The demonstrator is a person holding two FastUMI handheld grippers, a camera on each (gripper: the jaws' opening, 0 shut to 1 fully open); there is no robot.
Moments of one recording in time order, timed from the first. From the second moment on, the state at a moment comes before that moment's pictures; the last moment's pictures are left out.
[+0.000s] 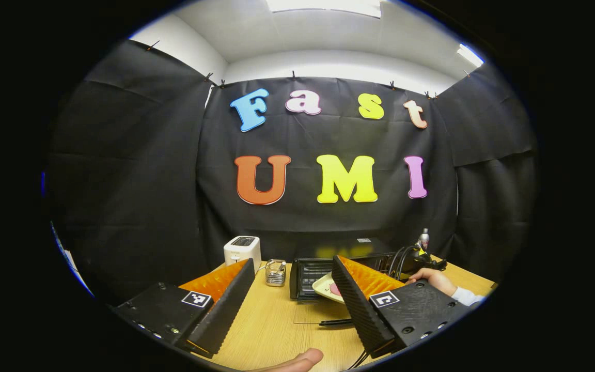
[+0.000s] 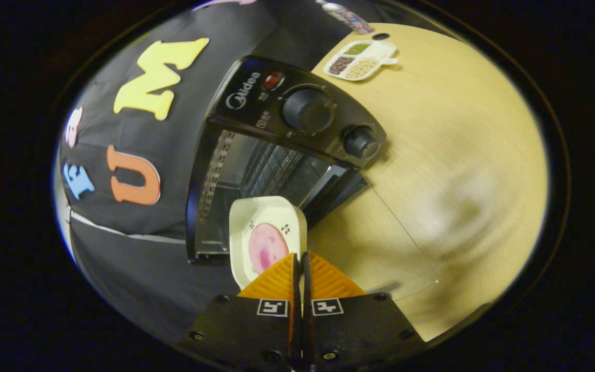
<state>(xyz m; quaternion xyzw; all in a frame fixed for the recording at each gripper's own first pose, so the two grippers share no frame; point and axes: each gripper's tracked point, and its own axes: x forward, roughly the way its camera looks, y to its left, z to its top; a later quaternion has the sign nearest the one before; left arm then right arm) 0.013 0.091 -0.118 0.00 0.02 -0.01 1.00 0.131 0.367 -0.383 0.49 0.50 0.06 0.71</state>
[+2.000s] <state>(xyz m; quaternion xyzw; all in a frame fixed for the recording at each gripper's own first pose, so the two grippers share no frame) -0.004 0.125 -0.140 0.01 0.04 0.01 1.00 0.189 0.394 -0.389 0.50 0.28 0.05 0.82</state>
